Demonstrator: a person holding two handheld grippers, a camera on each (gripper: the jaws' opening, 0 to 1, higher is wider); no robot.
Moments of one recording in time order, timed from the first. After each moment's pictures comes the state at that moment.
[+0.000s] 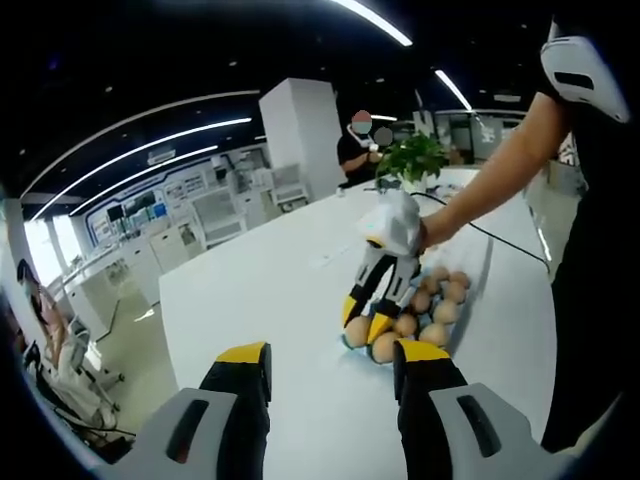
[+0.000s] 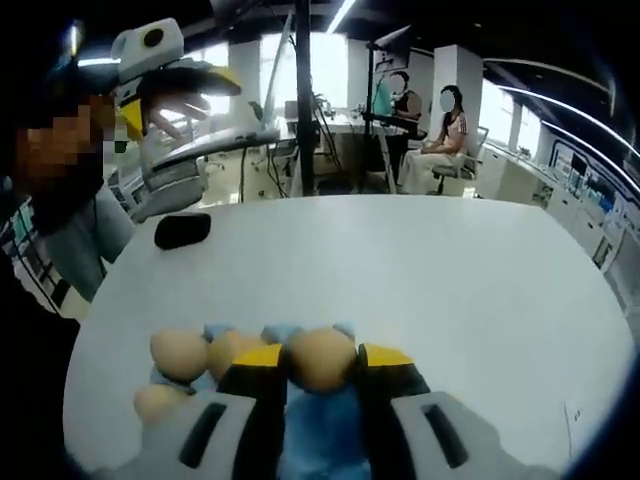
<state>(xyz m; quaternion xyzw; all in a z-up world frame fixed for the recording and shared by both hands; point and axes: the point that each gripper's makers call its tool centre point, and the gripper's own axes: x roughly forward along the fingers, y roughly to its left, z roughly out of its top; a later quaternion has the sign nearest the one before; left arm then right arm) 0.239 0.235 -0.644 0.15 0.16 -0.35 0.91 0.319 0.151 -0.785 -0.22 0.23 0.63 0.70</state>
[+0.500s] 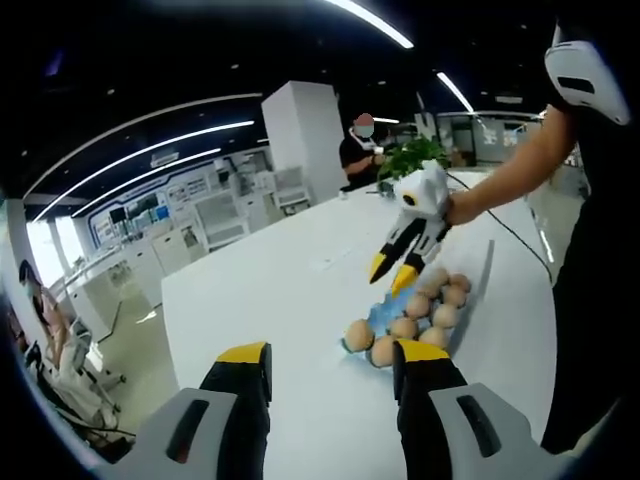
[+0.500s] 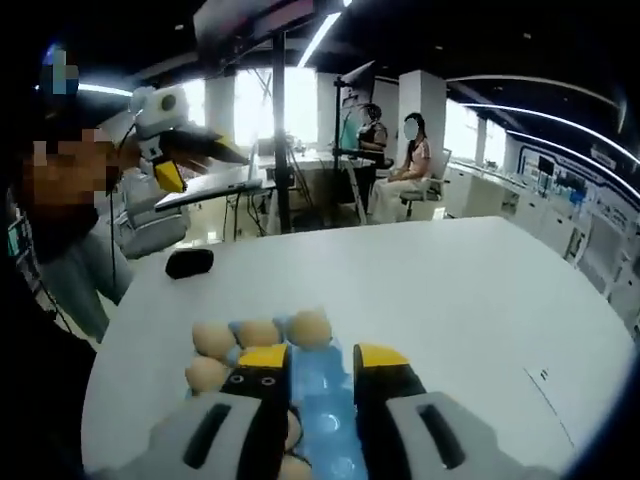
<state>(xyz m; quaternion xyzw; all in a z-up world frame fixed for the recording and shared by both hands) 0.237 0.231 -0.640 0.15 0.15 -0.35 0.91 0.319 0.059 -0.726 -0.16 0.19 0.58 0.77</state>
